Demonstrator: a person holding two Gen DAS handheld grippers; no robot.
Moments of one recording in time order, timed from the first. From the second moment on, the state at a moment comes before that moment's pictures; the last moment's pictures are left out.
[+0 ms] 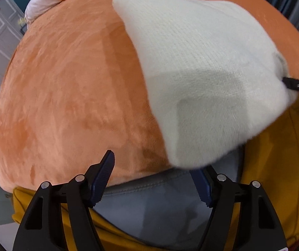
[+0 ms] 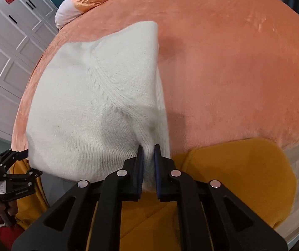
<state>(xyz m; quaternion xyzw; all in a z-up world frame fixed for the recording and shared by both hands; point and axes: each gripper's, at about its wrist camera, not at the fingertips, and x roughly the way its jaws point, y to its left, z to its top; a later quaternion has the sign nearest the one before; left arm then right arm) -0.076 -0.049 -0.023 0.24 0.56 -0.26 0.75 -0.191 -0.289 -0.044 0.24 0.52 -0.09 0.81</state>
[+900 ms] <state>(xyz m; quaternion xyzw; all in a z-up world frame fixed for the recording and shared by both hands) -0.066 -0.078 0.042 0.19 0.50 -0.26 0.80 -0.144 -0.194 -0.029 0.21 0.55 0.03 0.81</state>
